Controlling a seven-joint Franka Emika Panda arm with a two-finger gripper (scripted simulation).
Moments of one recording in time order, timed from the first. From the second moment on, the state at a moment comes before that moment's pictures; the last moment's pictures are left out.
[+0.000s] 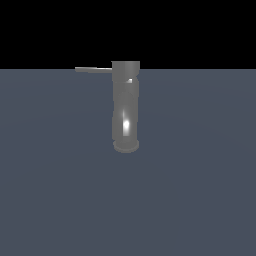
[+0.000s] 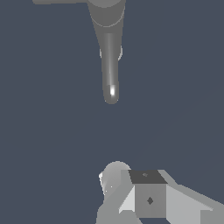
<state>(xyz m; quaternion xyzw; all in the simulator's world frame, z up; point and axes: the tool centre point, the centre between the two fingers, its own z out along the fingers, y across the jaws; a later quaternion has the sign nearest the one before) -0.248 -0.020 0.469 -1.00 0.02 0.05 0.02</state>
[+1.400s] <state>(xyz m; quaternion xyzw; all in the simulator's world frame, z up) -0.123 0.016 0.441 -0.96 0.29 0.04 0.02</state>
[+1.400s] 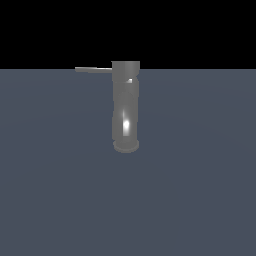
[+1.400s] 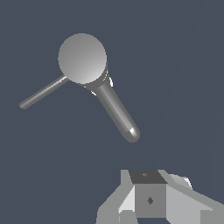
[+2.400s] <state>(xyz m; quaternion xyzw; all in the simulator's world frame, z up) -0.027 0.061 0.387 -0.87 0.49 0.03 0.01</state>
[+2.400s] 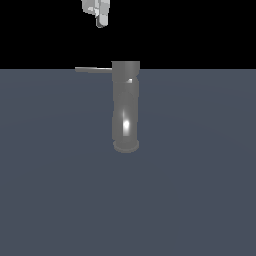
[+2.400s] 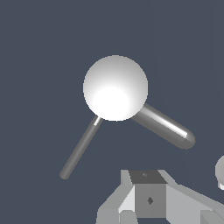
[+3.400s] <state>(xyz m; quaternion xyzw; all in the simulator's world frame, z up) 0.049 0.116 0.311 -0.74 0.67 0.01 0.00</state>
